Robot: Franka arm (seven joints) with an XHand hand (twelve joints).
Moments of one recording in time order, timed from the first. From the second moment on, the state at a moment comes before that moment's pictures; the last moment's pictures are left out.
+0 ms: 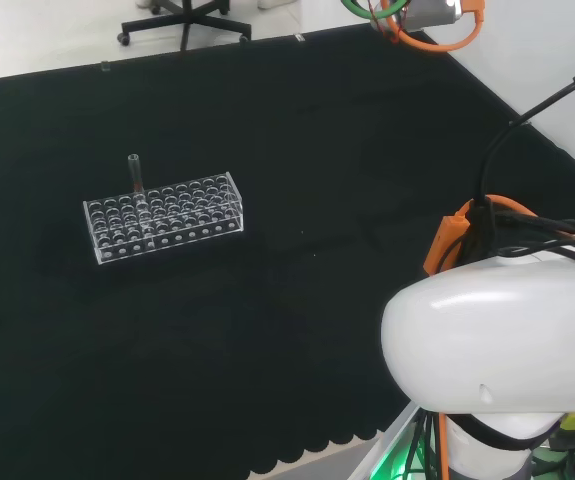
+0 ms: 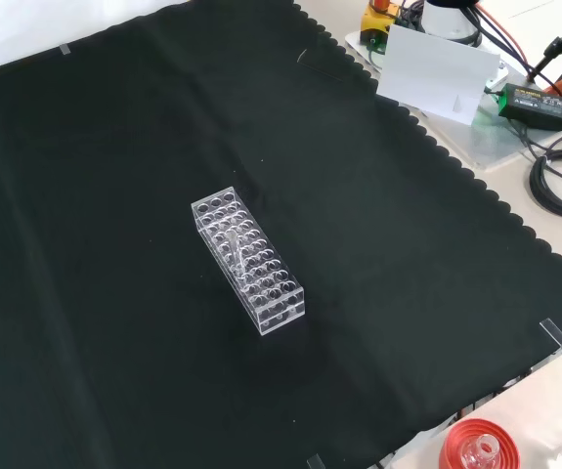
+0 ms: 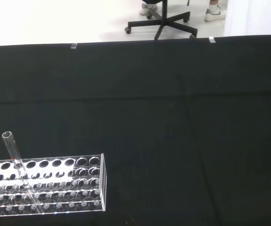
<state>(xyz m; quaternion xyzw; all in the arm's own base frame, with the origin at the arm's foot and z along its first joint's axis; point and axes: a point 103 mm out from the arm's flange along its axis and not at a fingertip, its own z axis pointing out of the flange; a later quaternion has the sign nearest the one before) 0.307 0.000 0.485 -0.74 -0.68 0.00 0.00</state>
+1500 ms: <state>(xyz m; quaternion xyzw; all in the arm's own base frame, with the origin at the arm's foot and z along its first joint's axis) 0.380 0.029 0.454 -0.68 -0.73 0.04 0.05</state>
